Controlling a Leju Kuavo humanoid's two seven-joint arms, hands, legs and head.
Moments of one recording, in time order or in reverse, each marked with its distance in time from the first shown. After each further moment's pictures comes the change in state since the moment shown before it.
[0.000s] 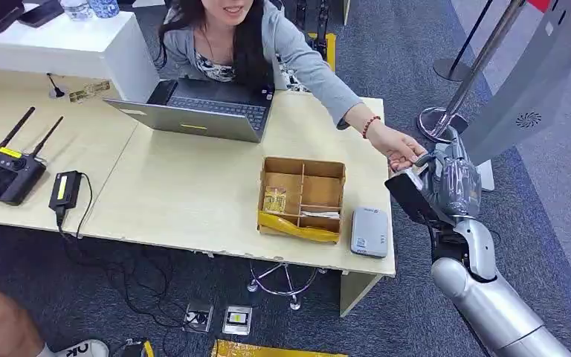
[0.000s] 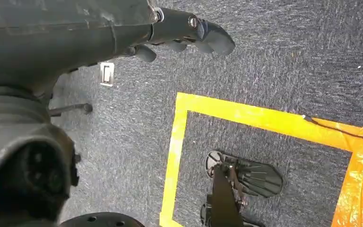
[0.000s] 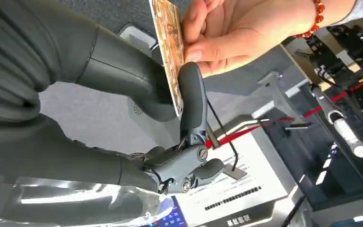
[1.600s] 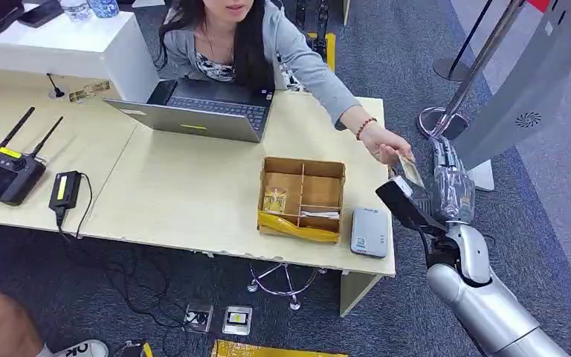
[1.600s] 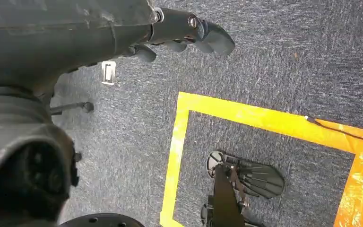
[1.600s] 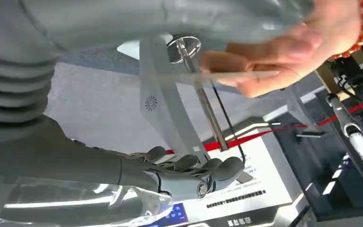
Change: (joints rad) left arm 0.007 0.000 0.000 0.000 0.011 0.001 -0.003; right arm 0.001 -0.003 0.046 0.029 0.066 0.017 0.068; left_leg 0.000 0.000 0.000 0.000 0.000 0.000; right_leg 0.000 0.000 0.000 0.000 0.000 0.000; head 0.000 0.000
